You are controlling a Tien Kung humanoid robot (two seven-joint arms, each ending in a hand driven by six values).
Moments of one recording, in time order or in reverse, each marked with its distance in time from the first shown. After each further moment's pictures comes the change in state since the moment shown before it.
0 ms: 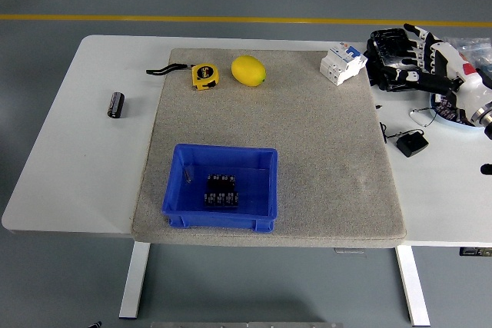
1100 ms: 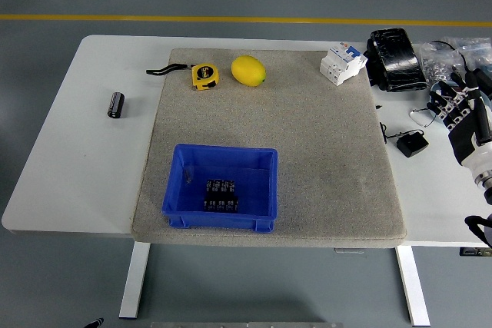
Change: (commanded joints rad) left arm -0.017 -0.002 -0.049 0.010 0.079 -0.024 0.008; right arm -0.303 0.190 0.285 0.082 0.225 -0.043 -0.009
